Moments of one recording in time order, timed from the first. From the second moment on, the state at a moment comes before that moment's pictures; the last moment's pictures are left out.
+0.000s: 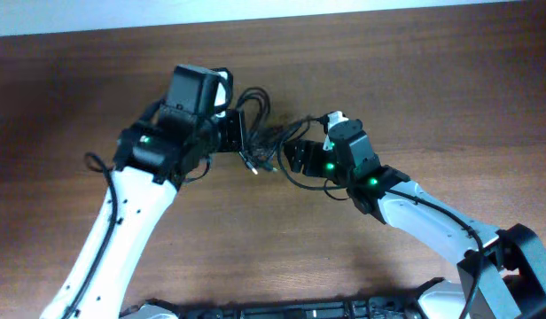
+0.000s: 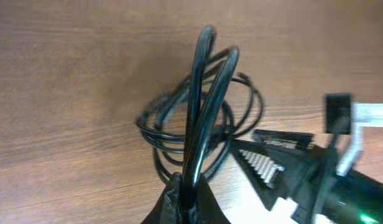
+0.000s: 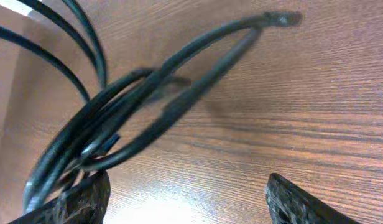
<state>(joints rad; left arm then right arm) -0.40 1.43 1.44 -0.94 0.10 -0.36 0.47 1.50 0.71 0.09 -0.22 0.70</state>
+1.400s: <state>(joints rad) -0.39 1.63 1.44 -0.92 -0.01 -0.59 0.04 1.44 0.77 -0.08 -0.53 0.42</state>
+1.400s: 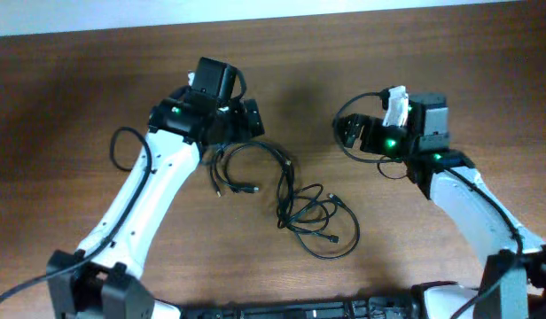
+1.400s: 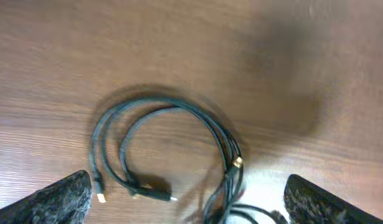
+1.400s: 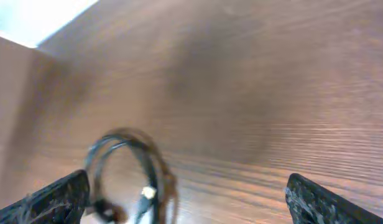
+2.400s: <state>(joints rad) -0.32 2.03 1.44 -0.80 0.14 -0.52 0.44 1.56 0.84 -0.23 -0.39 0.60</state>
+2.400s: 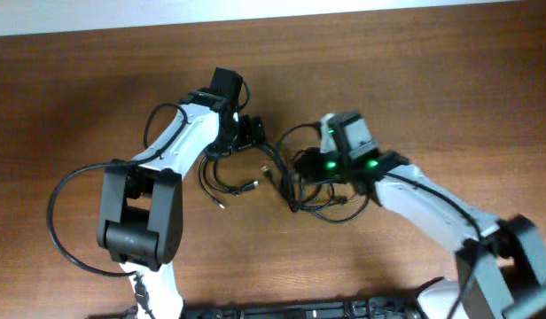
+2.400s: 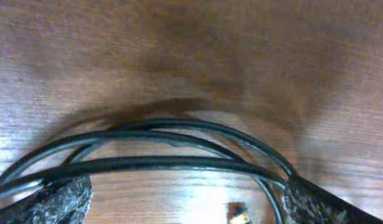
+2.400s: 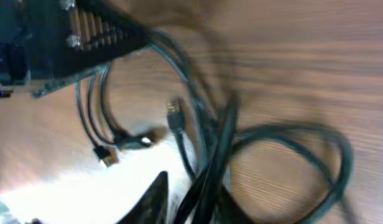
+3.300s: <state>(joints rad) -0.37 2.00 1.45 -0.49 0.43 -0.61 0.33 1.59 0.98 -0.44 0.00 0.47</state>
